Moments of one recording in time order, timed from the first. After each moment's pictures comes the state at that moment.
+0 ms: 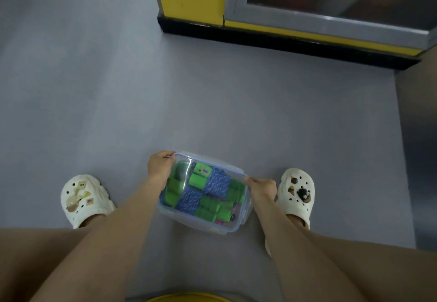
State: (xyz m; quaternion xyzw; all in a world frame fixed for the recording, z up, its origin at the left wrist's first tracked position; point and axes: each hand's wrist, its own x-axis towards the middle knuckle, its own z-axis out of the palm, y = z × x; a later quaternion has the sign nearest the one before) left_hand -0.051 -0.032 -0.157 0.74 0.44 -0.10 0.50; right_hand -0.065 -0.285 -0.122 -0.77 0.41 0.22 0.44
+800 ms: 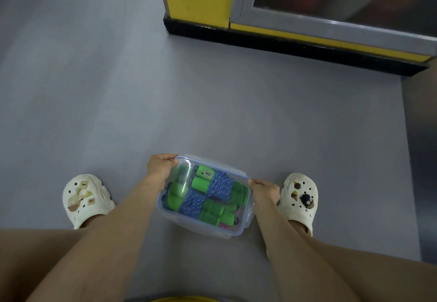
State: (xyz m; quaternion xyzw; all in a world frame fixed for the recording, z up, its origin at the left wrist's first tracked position) left_hand -0.048 -0.019 -0.164 0.69 0.45 -0.12 0.56; right_hand -0.058 -0.281 -0.125 -0.74 0.45 0.19 0.46
